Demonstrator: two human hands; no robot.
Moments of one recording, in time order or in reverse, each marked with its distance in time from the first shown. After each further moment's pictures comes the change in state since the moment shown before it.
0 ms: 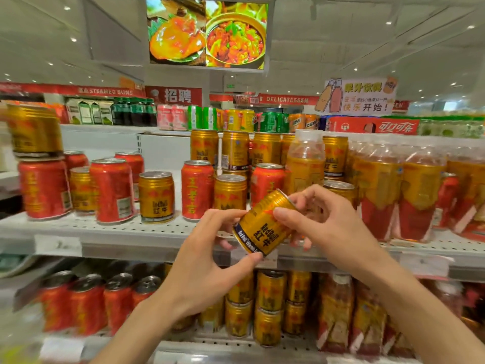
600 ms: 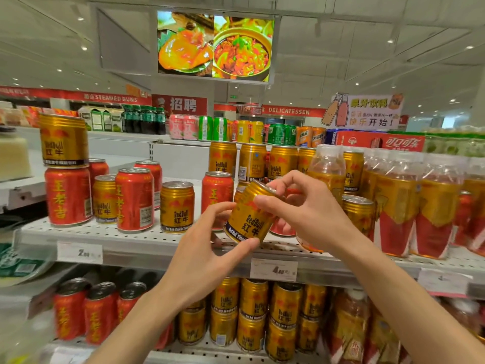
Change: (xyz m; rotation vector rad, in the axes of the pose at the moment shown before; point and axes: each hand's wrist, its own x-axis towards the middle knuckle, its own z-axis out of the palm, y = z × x) left_hand 0.013 -0.028 -0.031 -0.029 0.107 -0.068; right_hand 0.044 -0.033 0.045 -0.113 -0.039 -0.081
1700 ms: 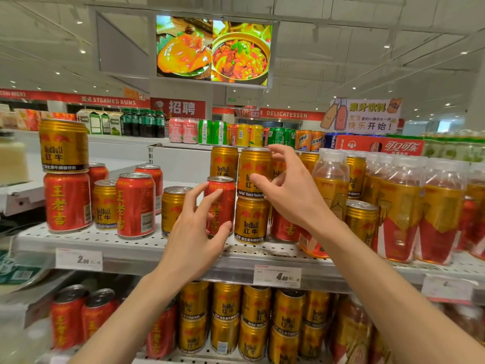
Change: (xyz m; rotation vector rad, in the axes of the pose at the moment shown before) left_hand 0.035 -0.037 -0.006 0.255 0.103 0.047; right_hand 0.059 0.014 0.021 -0.329 0.173 -0.087
